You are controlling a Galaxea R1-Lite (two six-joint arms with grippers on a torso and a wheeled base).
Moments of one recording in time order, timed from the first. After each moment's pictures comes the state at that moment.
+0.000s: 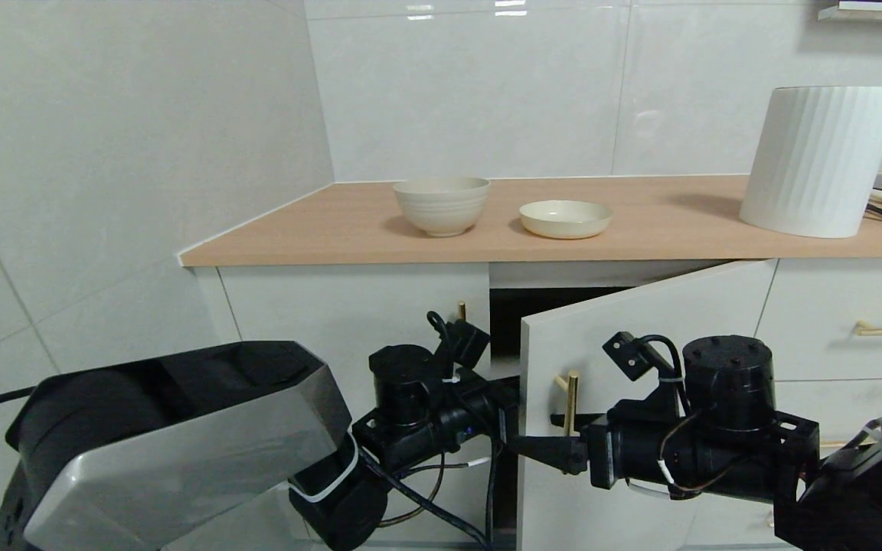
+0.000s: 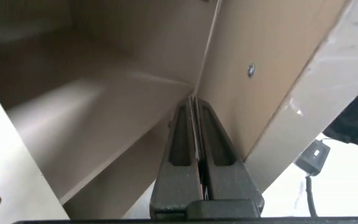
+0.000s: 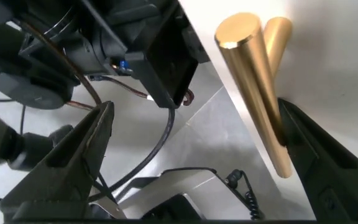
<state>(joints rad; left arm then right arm) -0.66 2.35 -0.87 -1.41 -0.36 -0.25 0.64 1.90 -0.53 -1.06 0.47 0.41</state>
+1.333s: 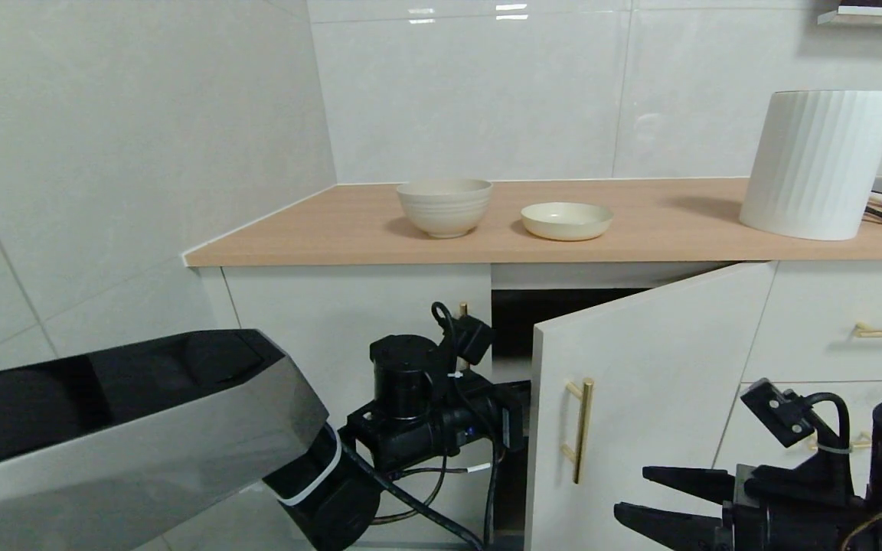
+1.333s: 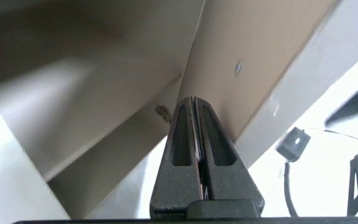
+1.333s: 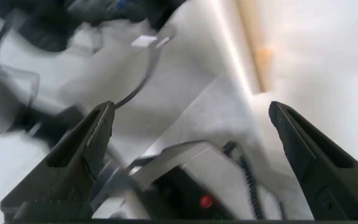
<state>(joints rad) -0.70 2.25 -0.85 -1.25 -0.37 -0.28 0.53 1.58 -0.12 -1.14 0.46 0.39</state>
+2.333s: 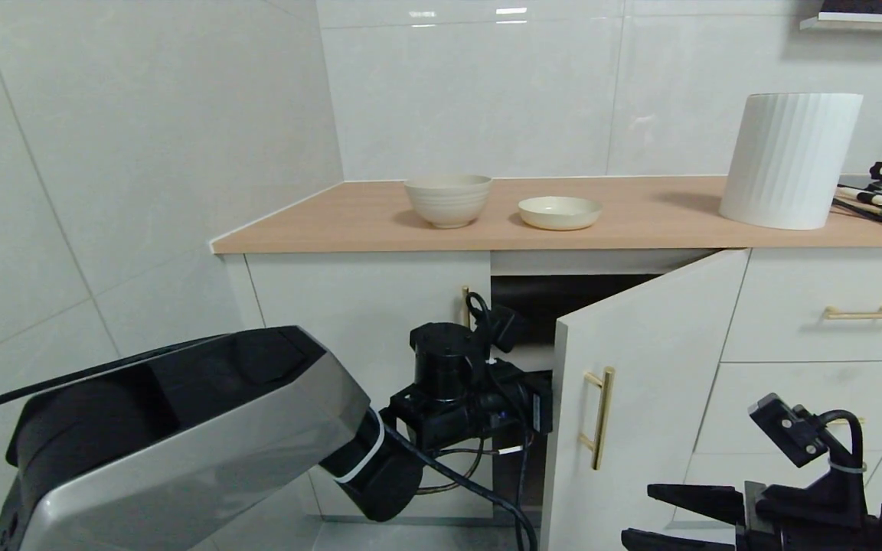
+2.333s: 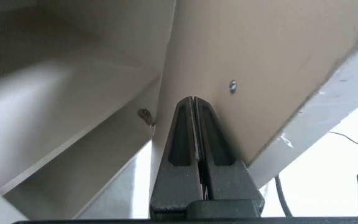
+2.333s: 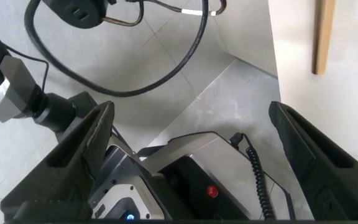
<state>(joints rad) -0.72 2.35 -1.06 -1.14 -0.37 -0.28 0.55 1.55 -0.08 -1.14 0.47 0.39</state>
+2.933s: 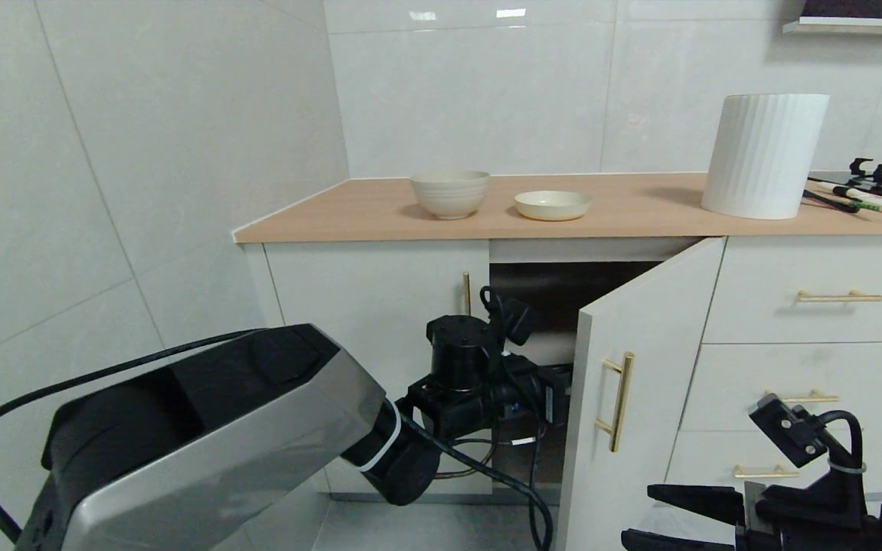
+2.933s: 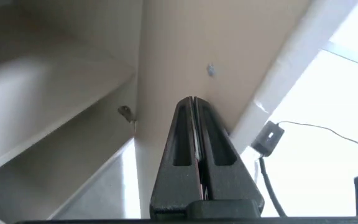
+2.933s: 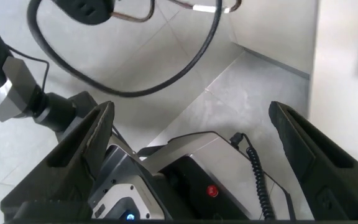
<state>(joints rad) -0.71 2.39 -1.18 -1.06 -0.37 -0.29 0.55 1.55 -0.08 -1.14 0.47 0.39</state>
